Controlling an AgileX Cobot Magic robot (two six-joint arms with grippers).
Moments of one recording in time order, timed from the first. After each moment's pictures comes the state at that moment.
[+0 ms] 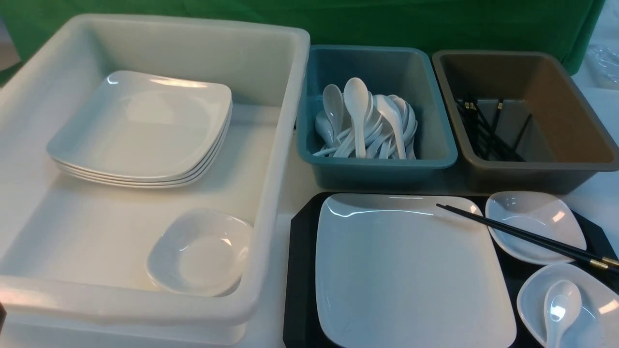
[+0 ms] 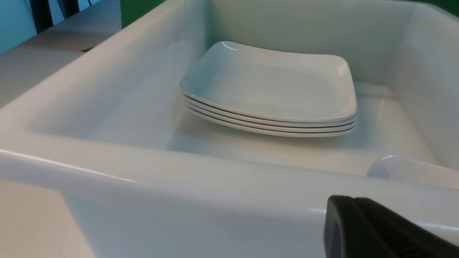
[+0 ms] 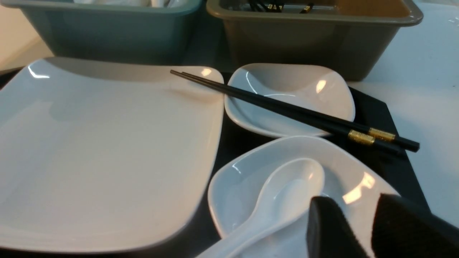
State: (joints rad) right arm 0.09 0.00 0.01 -0.02 0.25 0.04; left arm 0.08 0.00 0.01 -0.13 0.24 0.07
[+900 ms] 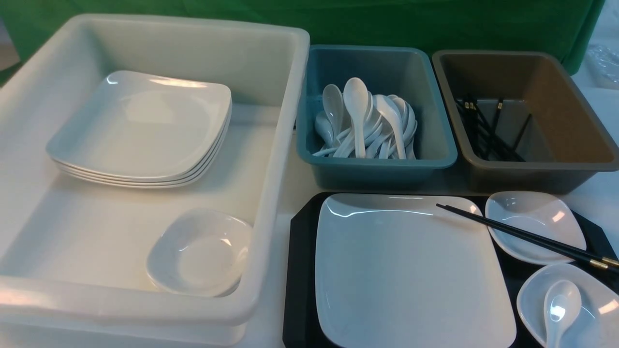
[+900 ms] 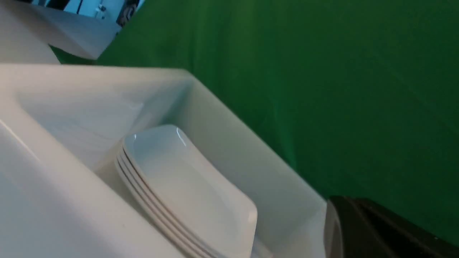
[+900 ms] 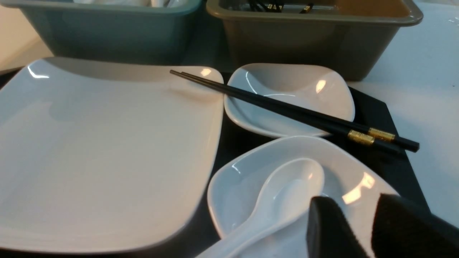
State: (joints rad) right arm 0.09 0.00 0.01 -0.02 0.25 0.04; left arm 0.08 0.00 0.01 -0.77 -0.10 0.02
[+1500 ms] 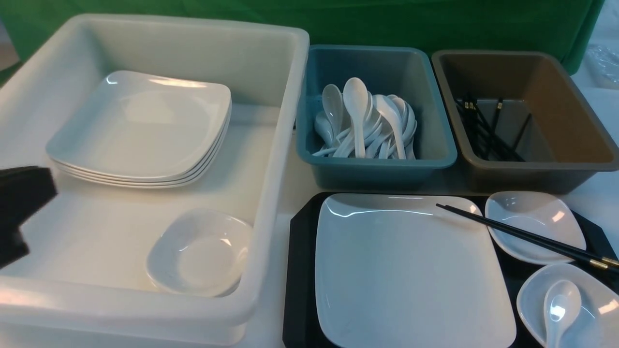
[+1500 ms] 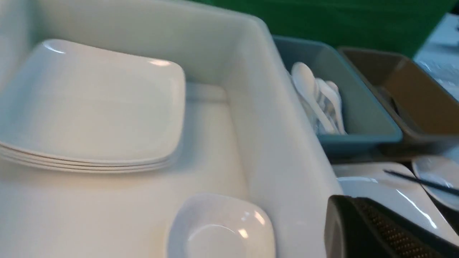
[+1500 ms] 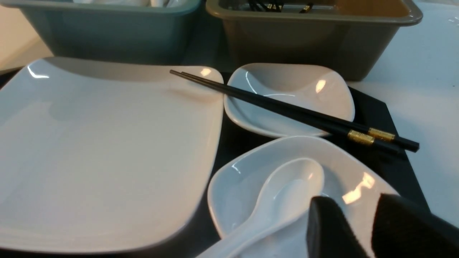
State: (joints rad) right arm 0.09 0.00 0.01 -0.02 0.25 0.04; left arm -0.11 0.61 -0.71 -0.51 0.65 0.30
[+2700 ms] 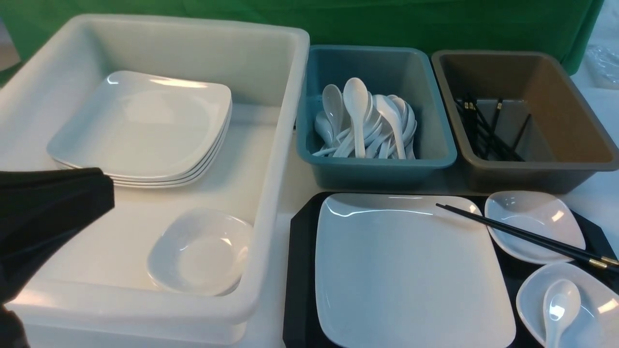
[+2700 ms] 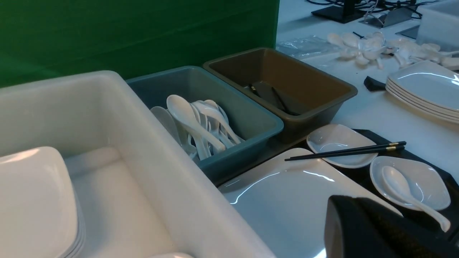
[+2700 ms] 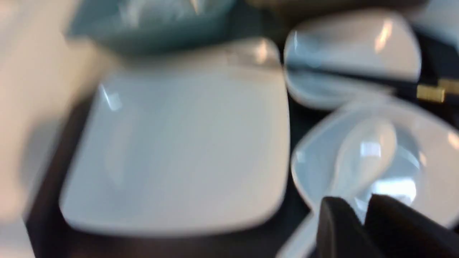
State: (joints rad) right arm 0.23 0.59 -0.54 0.04 0.71 0.30; left arm -0.44 0.52 -0.72 -0.44 0.56 0.41
